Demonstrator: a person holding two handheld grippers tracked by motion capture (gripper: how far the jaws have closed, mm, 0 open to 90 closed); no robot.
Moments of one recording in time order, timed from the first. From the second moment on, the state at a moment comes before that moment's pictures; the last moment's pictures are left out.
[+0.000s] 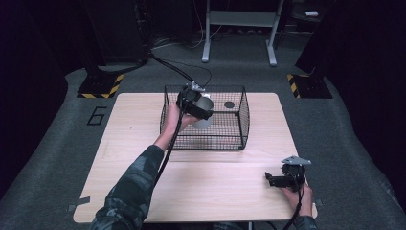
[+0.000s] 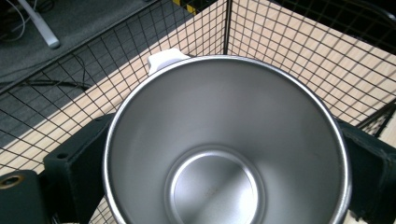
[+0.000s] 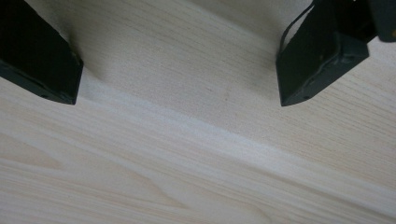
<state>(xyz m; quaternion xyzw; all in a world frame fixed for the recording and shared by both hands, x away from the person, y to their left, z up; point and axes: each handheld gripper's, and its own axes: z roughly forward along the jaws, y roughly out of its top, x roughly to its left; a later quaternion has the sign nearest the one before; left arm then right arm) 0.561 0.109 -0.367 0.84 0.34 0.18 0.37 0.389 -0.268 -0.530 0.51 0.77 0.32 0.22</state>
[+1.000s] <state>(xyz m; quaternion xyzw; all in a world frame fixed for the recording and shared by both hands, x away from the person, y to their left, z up) 0.591 0.093 -0.406 0.85 0.37 0.16 0.33 0.389 -0.268 -0.530 0.51 0.77 0.32 0.21</state>
